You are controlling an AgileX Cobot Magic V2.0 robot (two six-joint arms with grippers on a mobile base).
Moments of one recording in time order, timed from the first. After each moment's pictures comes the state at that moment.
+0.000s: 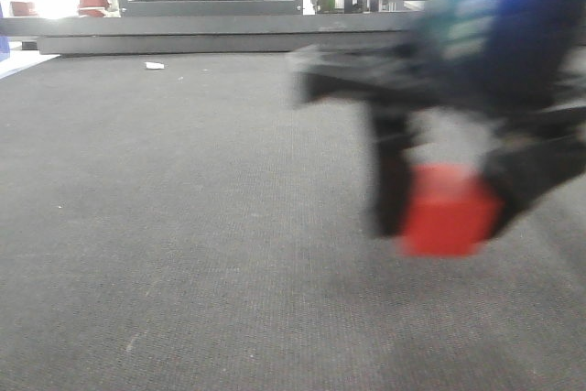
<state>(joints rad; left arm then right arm) -0.02 -0.01 0.03 -0.10 -0.04 0.05 0.72 1.38 -0.94 -0.03 0.84 0.69</state>
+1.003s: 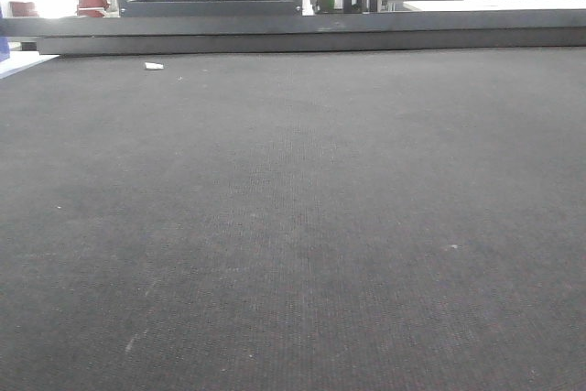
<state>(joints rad) -0.02 -0.01 0.03 -0.10 -0.04 0.05 0.00 0.22 -0.34 -0.02 0.36 0.08</state>
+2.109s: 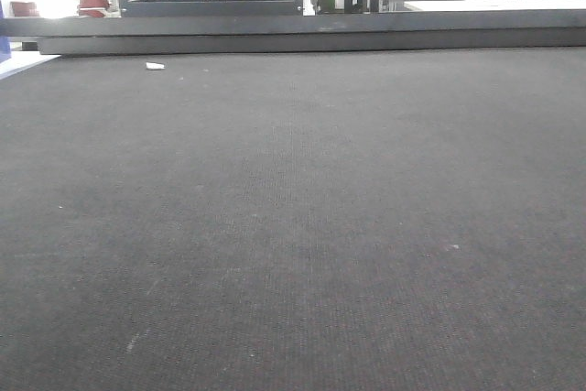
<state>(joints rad) -0.02 -0.01 0.03 -0.10 -0.04 0.05 0.00 0.11 -0.33 -0.03 0.32 0.07</state>
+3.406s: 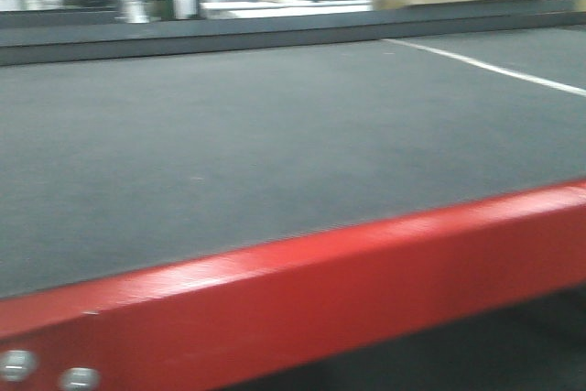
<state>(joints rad) -0.02 -0.01 0.03 -0.10 -0.04 0.05 0.00 0.10 -0.33 -0.03 0.32 0.07</state>
